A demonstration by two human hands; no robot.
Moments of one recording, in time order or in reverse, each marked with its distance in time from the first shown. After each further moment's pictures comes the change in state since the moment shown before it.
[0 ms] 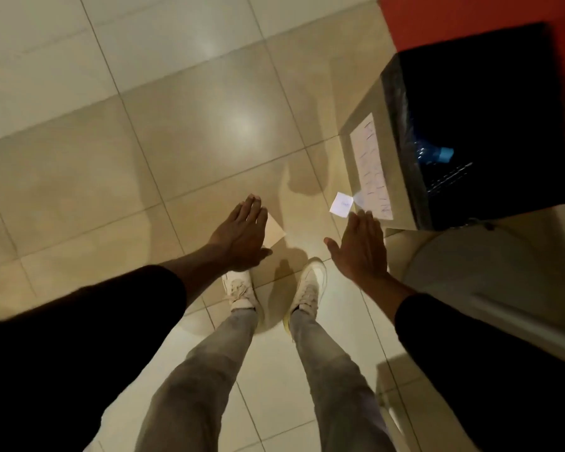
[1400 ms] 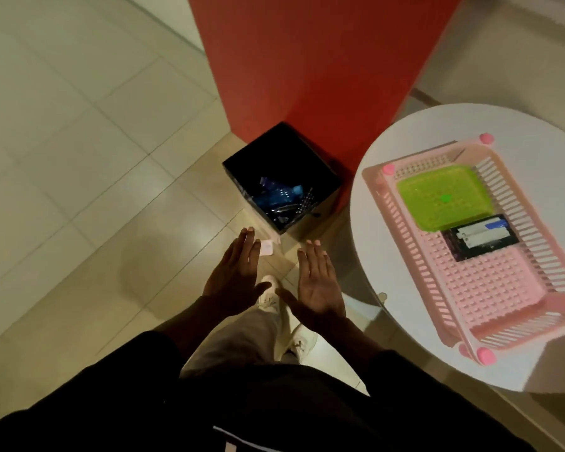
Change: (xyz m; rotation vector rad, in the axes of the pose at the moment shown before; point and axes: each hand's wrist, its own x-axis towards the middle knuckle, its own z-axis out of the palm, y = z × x) left_hand -0.223 0.318 -0.203 0.302 0.306 0.369; right_hand -0.364 0.145 -0.176 0.300 0.340 0.024
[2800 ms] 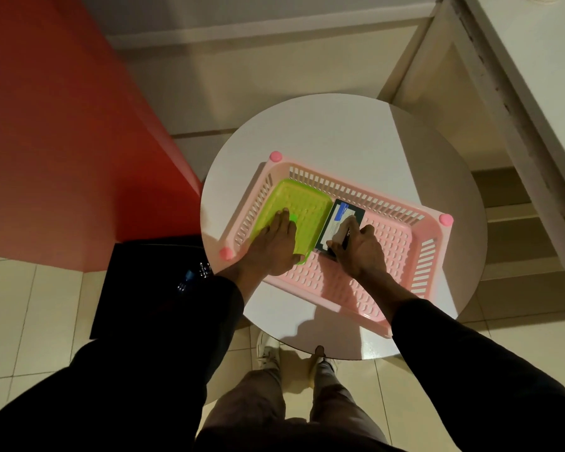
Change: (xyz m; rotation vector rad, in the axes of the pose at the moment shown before) left_hand 0.353 0.287 -0.082 0.334 -0.271 0.773; right_hand 0.006 0.301 -0.117 0.507 0.383 1.101
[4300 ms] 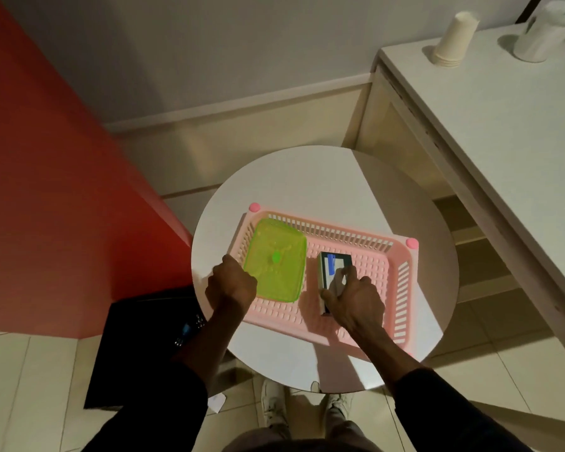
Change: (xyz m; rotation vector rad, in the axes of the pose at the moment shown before) left_hand -0.063 0.008 -0.063 -0.581 0.315 -0.750; right_hand -0.073 -0.003 -0.027 0.030 0.141 0.165
